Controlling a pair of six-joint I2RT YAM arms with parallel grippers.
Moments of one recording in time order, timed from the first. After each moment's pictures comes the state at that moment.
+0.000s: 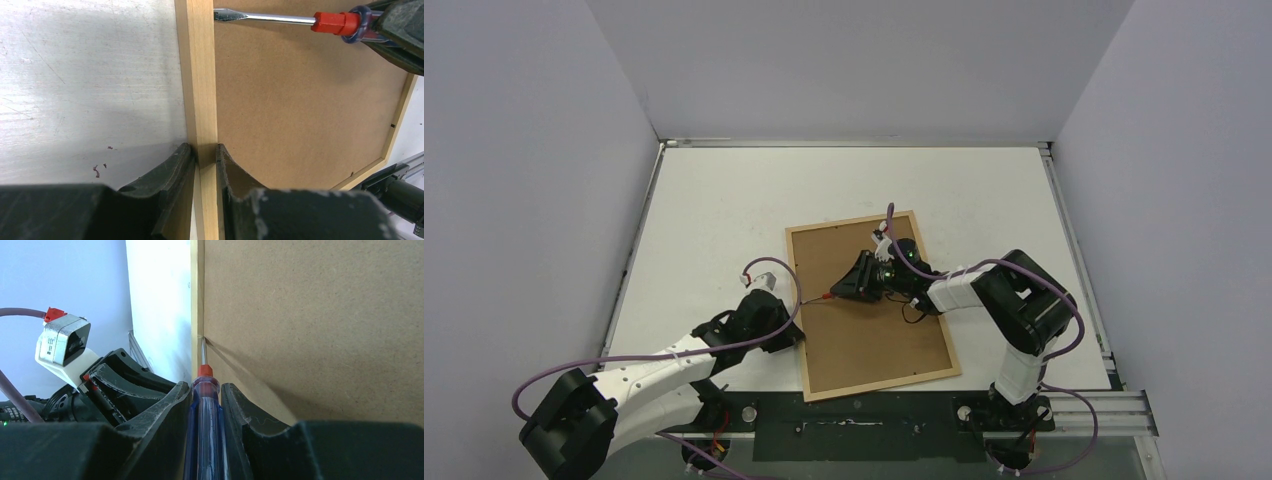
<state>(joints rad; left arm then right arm) -0.73 0.96 0.28 -0.17 -0.05 -0.98 0.67 1.78 0.68 0.59 -0.52 1.03</state>
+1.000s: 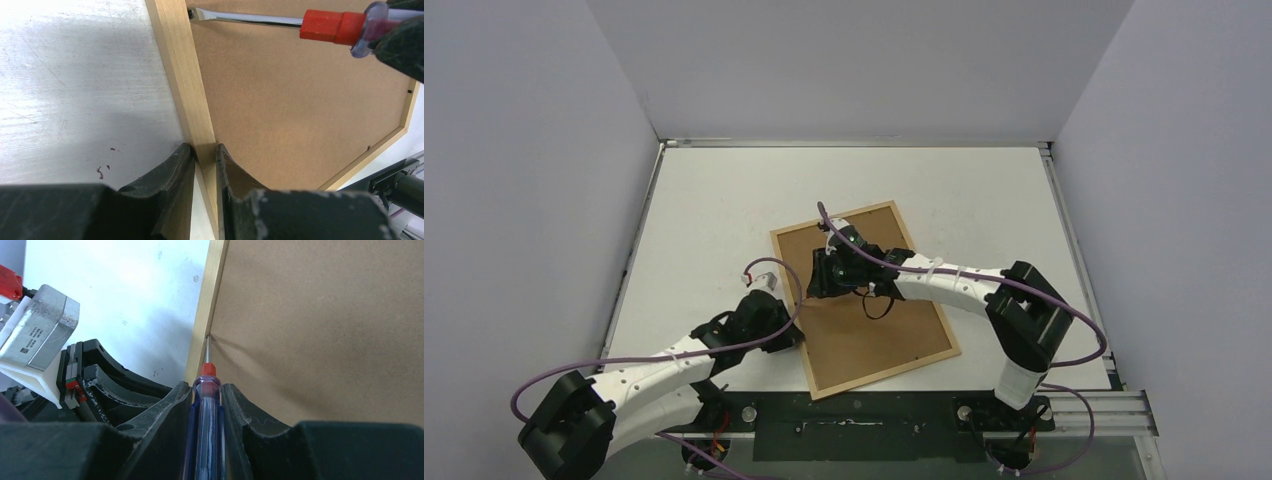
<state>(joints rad) -0.73 0.95 0.27 -0.17 -0.04 -0.94 0.91 1.72 1.11 -0.12 -0.15 0.64</state>
